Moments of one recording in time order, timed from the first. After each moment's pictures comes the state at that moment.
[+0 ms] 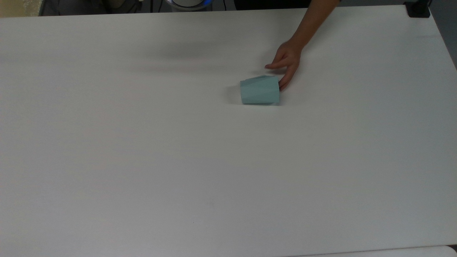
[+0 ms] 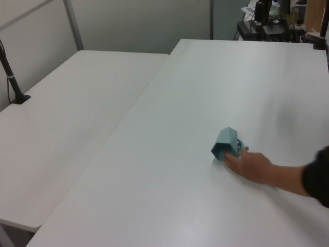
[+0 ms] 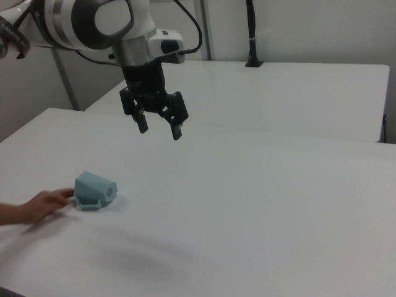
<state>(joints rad) 0.37 -0.14 -0.36 -1.77 -0.09 1.66 -0.04</state>
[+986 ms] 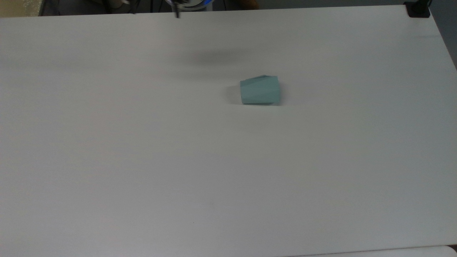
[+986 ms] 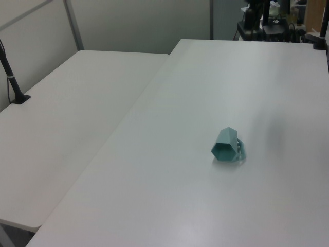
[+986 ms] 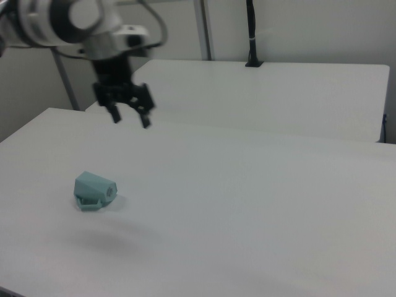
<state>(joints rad) 0.50 -0.09 -0.29 -1.73 -0.11 1.67 0.17</state>
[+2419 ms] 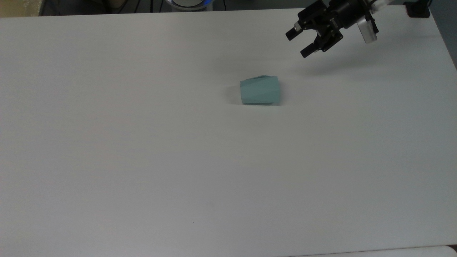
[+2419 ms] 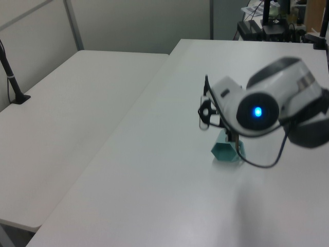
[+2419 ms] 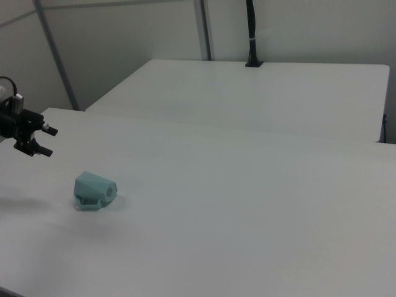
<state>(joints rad) 1.22 0.51 -0.26 -1.42 -0.74 1.44 0.67</state>
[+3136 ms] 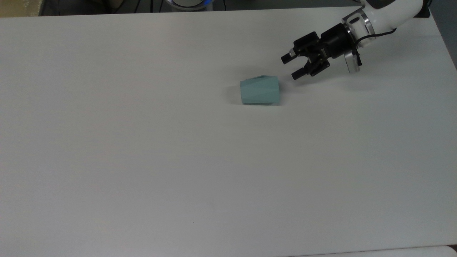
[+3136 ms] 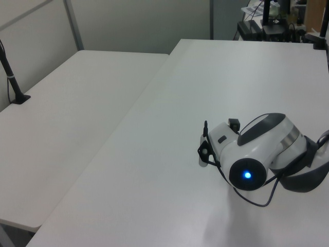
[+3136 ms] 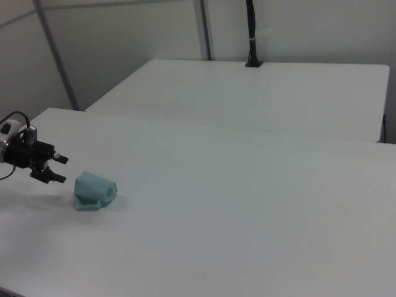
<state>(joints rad) 1.22 0.69 -0.26 -1.41 -0.74 1.48 0.79</state>
